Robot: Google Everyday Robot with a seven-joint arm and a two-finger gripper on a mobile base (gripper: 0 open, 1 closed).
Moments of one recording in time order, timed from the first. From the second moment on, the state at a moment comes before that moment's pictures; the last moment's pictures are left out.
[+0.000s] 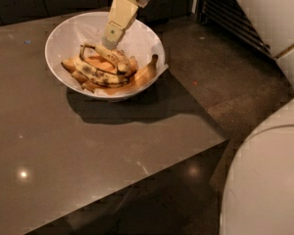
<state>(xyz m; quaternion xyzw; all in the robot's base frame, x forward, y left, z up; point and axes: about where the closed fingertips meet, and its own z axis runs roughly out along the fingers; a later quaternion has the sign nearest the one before) 0.606 0.031 1.005 -0.57 0.80 0.09 0.19</state>
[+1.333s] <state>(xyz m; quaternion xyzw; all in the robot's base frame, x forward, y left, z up) 0.614 0.067 0.974 -0.57 0.80 0.10 0.15</state>
